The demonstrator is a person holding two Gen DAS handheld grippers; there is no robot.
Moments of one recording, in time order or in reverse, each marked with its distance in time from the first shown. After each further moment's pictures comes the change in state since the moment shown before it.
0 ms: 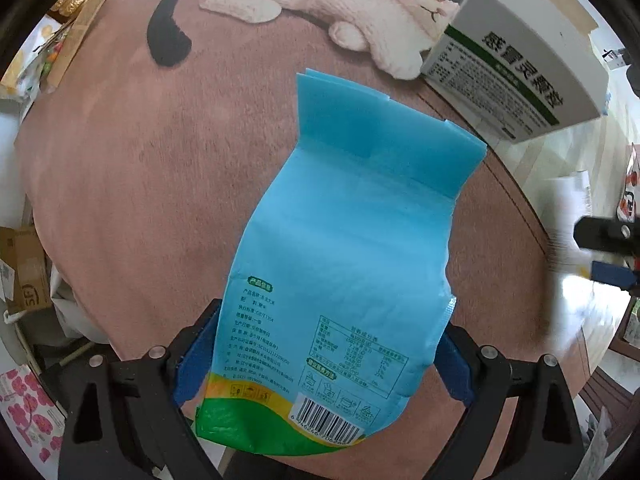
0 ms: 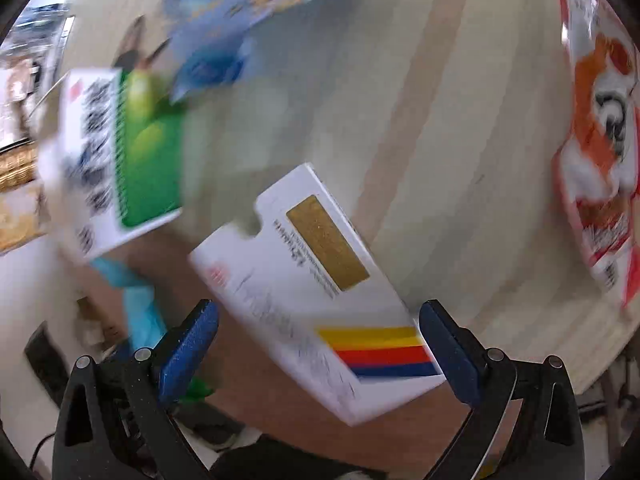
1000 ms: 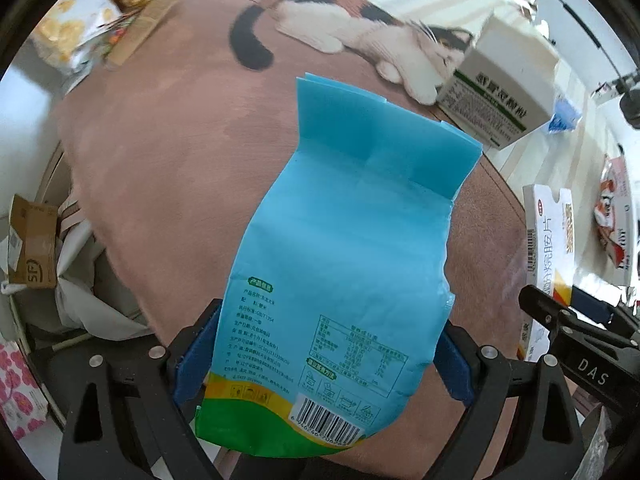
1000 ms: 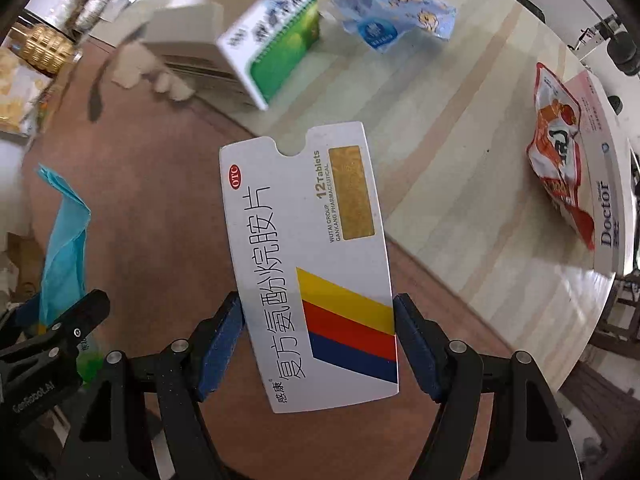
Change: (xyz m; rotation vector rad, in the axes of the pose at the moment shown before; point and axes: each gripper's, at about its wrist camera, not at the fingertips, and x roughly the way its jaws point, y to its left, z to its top) left arm -0.030 0.027 -0.053 -0.074 -0.159 -0.023; right arm -0.026 0.047 -0.112 -0.271 -0.327 -0.266
